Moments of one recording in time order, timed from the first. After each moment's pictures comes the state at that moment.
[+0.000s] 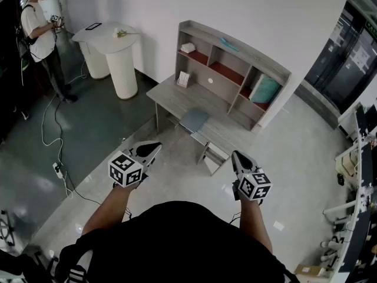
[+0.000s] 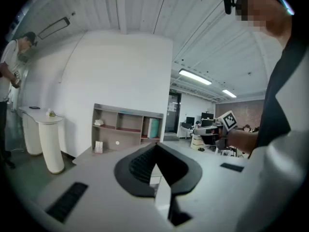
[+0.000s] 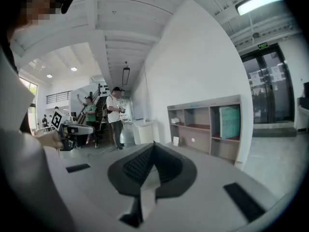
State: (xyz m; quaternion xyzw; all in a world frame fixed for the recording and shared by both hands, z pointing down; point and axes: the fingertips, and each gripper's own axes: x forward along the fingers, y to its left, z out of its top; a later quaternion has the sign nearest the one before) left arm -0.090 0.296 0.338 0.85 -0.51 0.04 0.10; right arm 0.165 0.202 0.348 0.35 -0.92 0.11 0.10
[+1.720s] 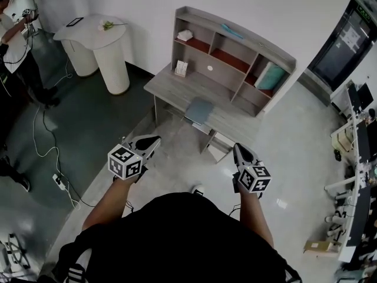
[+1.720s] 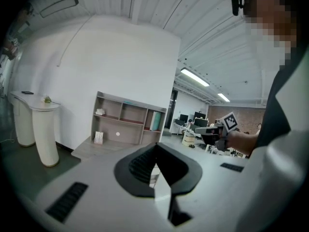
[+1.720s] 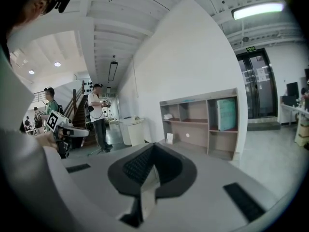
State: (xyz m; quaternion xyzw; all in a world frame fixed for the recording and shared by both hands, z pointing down) left arm -0.213 0.258 0.385 0.87 -0.47 0.04 0.15; right arm 0.061 0.186 0.383 0.42 -0.89 0.13 0.11
